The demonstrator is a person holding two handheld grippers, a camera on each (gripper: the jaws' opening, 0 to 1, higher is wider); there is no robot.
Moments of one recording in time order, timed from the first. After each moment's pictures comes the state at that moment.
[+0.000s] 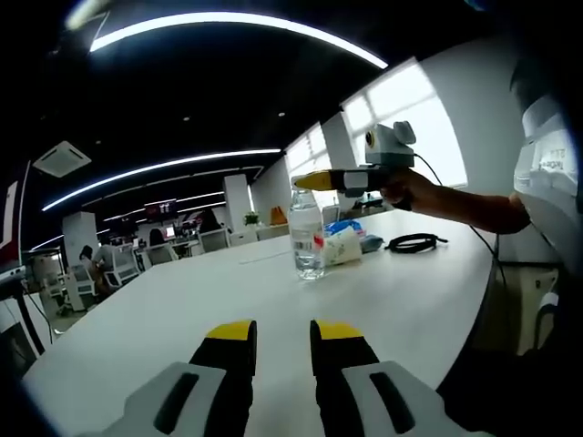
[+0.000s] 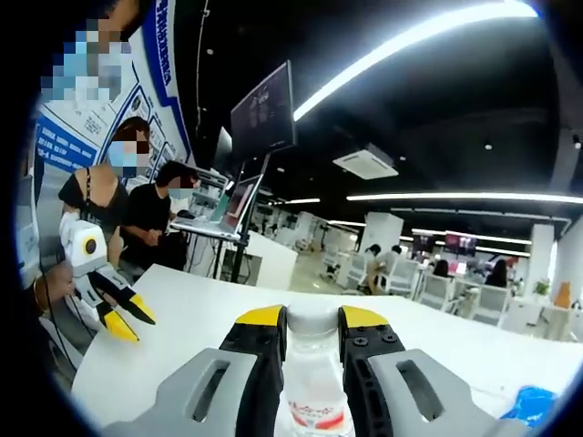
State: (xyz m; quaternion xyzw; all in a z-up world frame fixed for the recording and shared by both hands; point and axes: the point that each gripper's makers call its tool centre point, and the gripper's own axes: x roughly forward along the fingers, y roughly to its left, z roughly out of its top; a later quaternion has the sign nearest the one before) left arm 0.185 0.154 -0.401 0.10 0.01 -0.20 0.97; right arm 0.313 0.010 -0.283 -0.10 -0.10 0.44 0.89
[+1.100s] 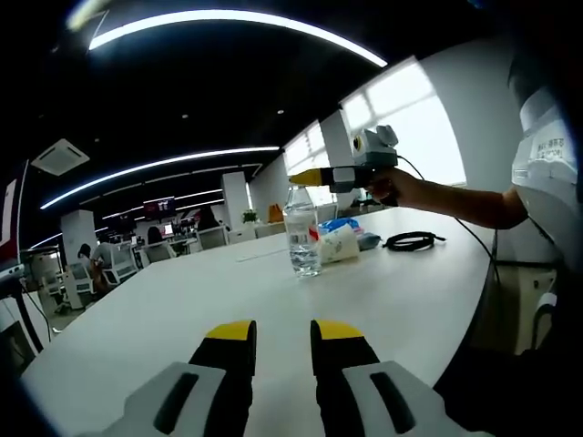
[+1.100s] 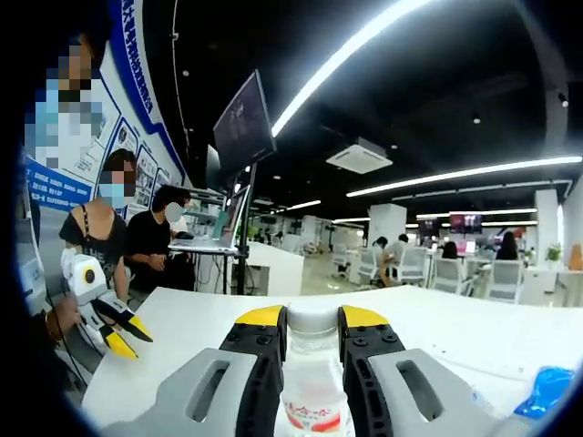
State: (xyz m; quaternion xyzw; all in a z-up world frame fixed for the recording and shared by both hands) left arm 0.183 0.153 -0.404 0.10 0.02 -0.21 0.97; right arm 0.341 -0.005 -0.280 -0.03 -0.07 0.46 0.88
